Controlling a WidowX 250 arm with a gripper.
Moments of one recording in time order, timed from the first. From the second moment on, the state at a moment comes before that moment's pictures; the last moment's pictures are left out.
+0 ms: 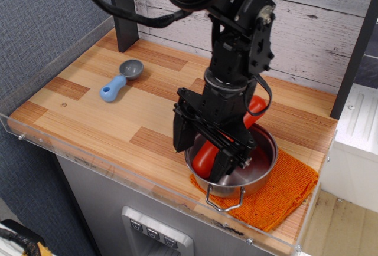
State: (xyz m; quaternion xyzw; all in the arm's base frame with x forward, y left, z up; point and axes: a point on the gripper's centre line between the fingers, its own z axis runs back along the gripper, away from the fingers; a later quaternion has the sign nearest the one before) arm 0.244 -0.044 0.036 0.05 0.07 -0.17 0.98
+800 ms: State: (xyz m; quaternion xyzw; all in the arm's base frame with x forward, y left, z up) arm 0.271 0.053 0.170 0.05 -0.08 -0.01 1.00
